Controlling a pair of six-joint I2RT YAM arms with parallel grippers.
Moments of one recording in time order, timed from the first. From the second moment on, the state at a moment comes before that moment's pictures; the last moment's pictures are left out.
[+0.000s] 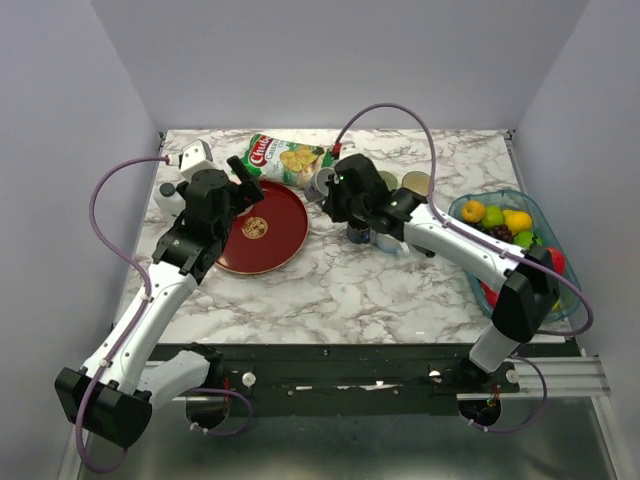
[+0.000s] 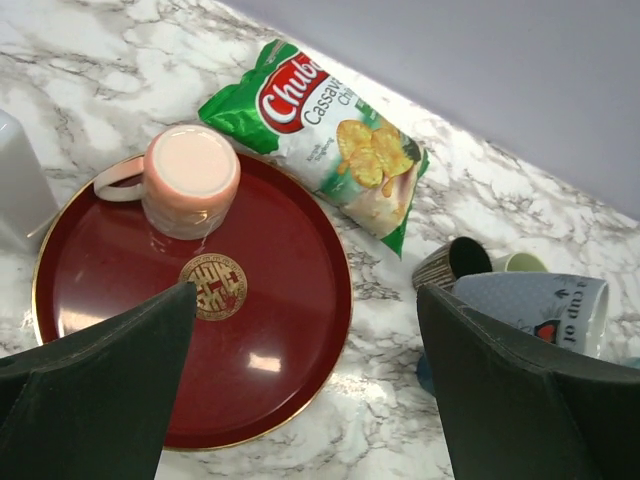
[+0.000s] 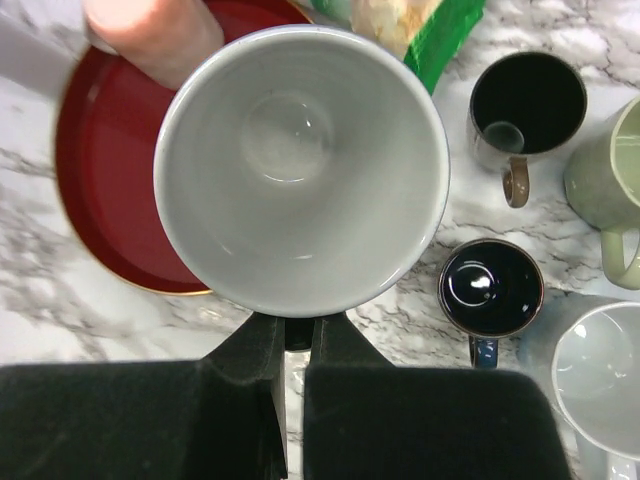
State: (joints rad) left arm -0.39 1.02 1.05 -0.34 -0.41 -0.60; right arm 0.78 1.64 1.46 -0.40 0.18 0.37
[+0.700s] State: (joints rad) left arm -0.39 1.09 1.07 -0.45 -0.43 -0.59; right arm 0.82 2.08 1.86 -0.73 0.39 0.35
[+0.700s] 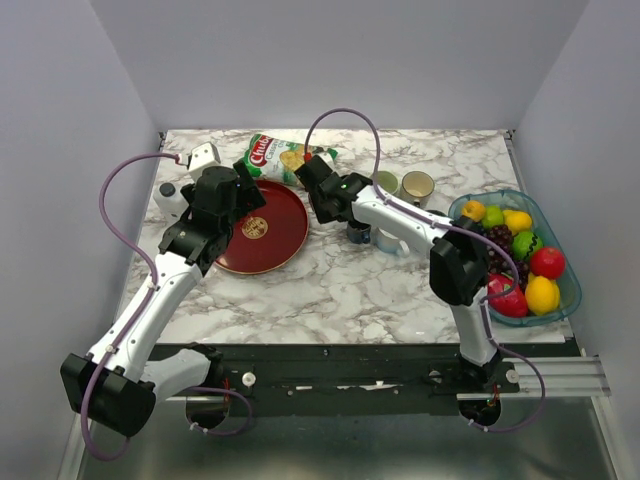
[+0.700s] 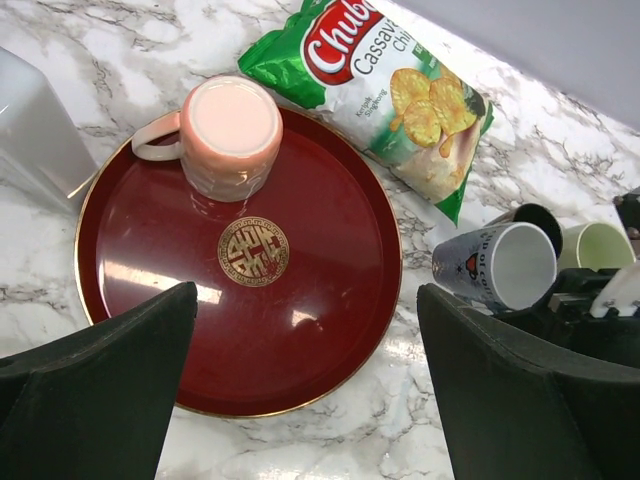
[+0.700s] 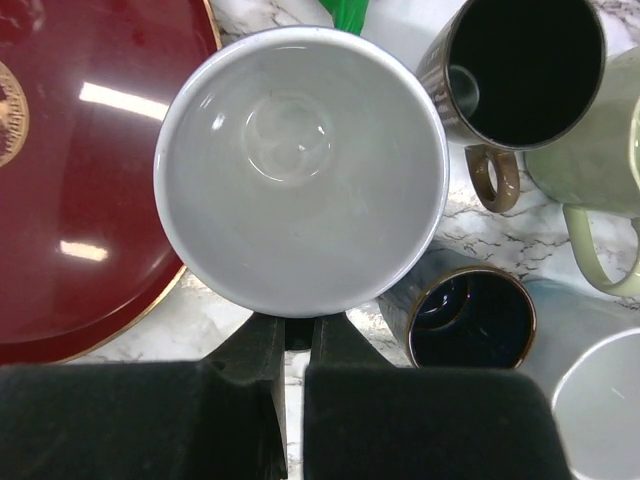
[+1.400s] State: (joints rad) left arm -0.39 1.11 1.07 -0.51 -0.43 -0.52; right arm 0.77 2.26 1.95 -0.75 0.38 0.29
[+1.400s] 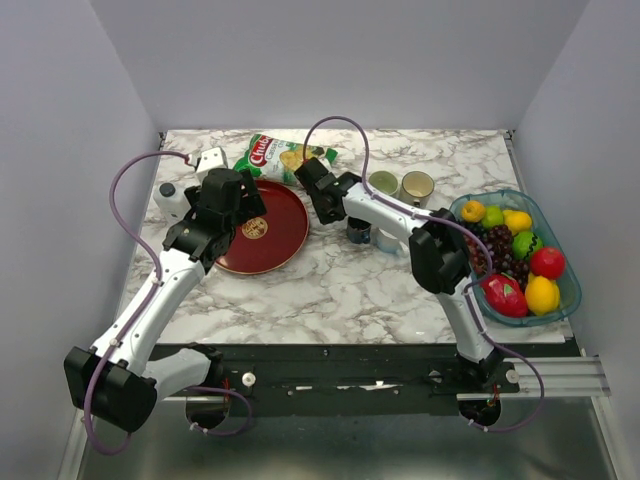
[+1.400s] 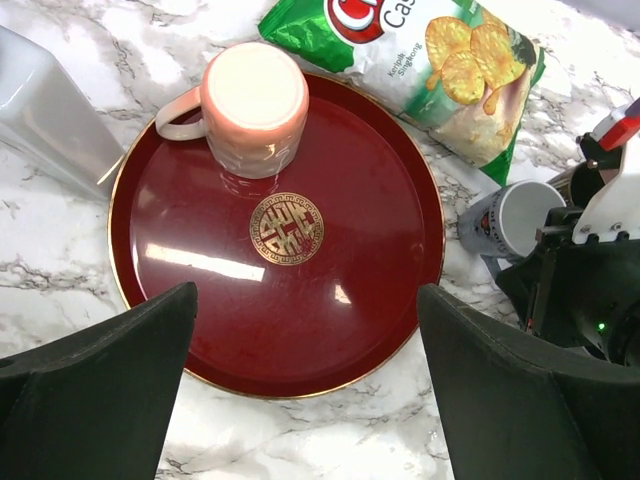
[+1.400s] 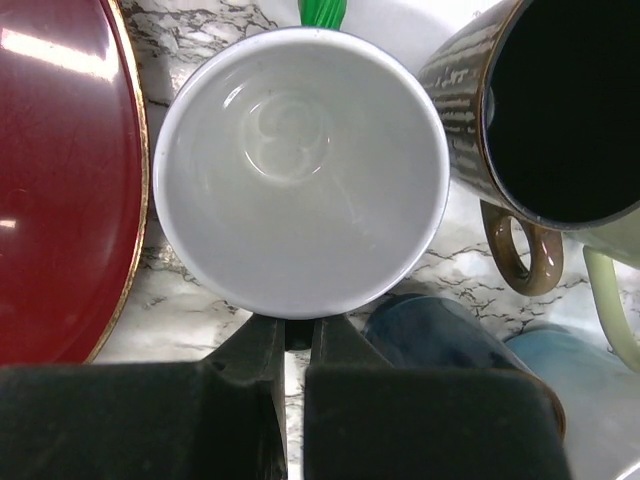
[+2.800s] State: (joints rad) left arm -0.08 1.67 1.19 -0.24 -0.01 0.16; right arm 0.75 1.72 1.70 -0.76 0.34 0.30
